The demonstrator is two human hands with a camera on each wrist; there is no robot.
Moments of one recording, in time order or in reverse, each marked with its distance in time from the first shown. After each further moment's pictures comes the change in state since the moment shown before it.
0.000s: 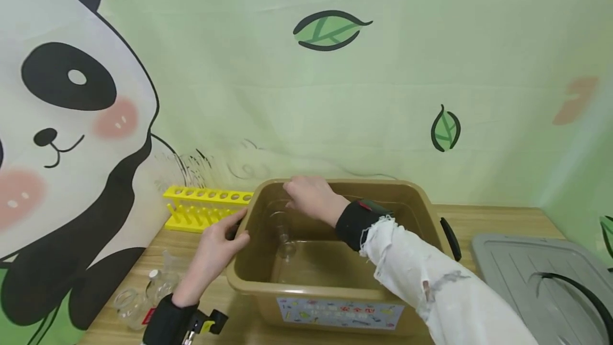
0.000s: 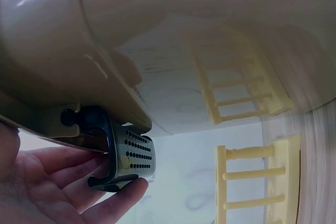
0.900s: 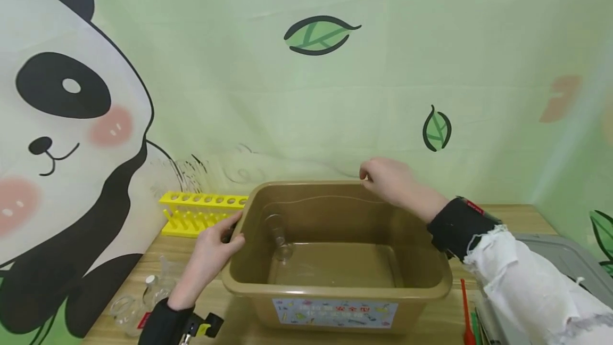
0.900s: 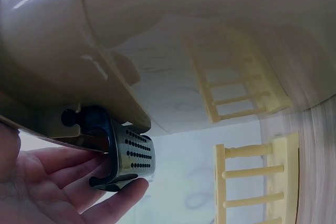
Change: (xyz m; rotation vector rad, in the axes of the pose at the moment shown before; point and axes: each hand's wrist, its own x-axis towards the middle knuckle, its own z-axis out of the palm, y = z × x) left_hand 0.002 0.001 0.001 0.019 0.002 0.016; right_hand -0.100 0.078 -0.069 0.153 0.015 0.239
